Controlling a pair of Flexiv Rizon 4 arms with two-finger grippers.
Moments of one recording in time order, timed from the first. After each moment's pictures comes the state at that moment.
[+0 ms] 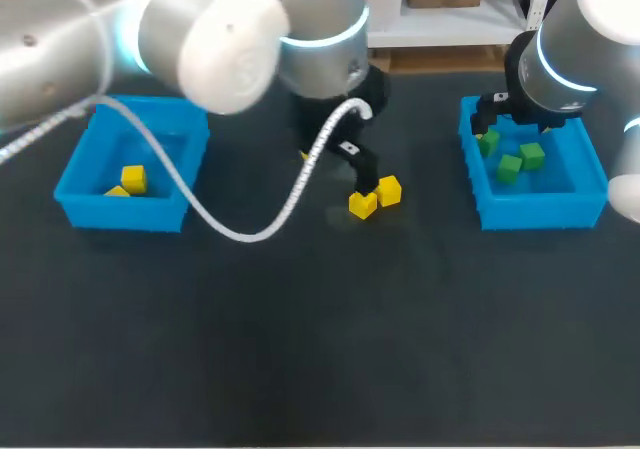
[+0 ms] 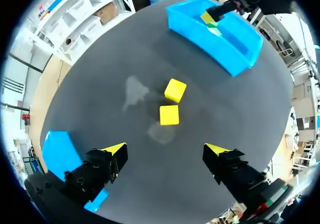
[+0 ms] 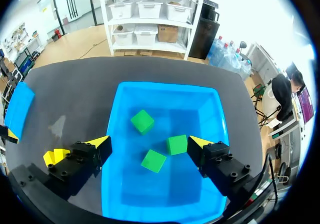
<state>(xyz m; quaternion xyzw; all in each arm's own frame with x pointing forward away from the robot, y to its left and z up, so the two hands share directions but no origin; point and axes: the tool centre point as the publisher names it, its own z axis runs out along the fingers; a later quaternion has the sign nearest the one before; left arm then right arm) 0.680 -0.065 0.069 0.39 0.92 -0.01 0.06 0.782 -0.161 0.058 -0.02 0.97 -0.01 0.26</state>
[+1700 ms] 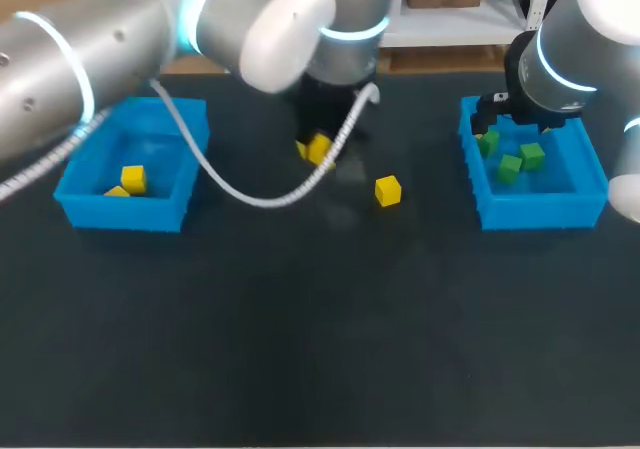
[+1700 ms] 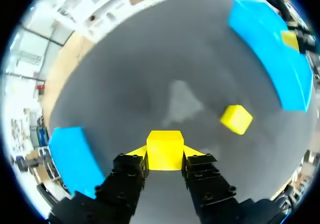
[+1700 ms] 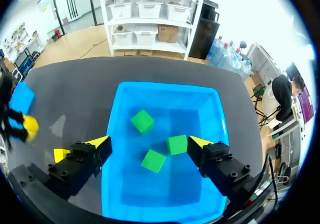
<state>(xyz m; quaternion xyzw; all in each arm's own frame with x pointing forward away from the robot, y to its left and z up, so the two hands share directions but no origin) 0.760 -0.024 0.045 0.27 0.96 0.08 0.05 0.782 -0.161 0.058 -0.02 0.97 -0.01 0.26</state>
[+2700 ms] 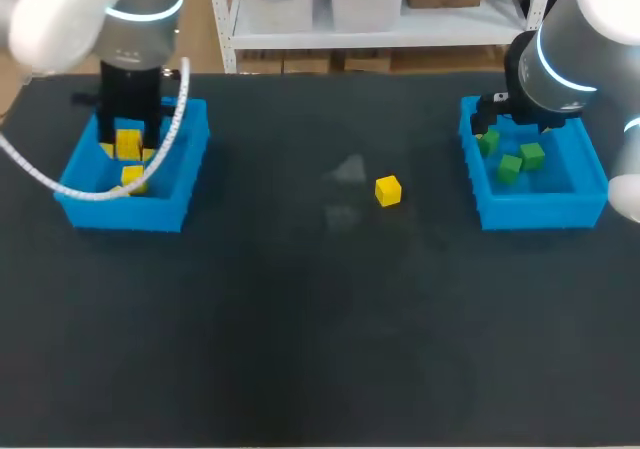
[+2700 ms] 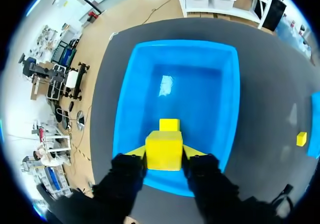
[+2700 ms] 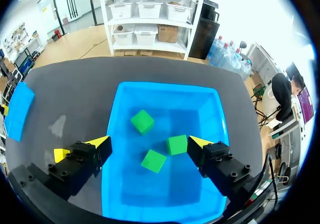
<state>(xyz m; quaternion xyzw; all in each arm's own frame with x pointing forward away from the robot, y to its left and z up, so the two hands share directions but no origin) 0.735 0.231 0.074 -0.04 0.99 0.14 0.05 0.782 -0.161 0.058 -0.02 0.97 -0.01 0.26</state>
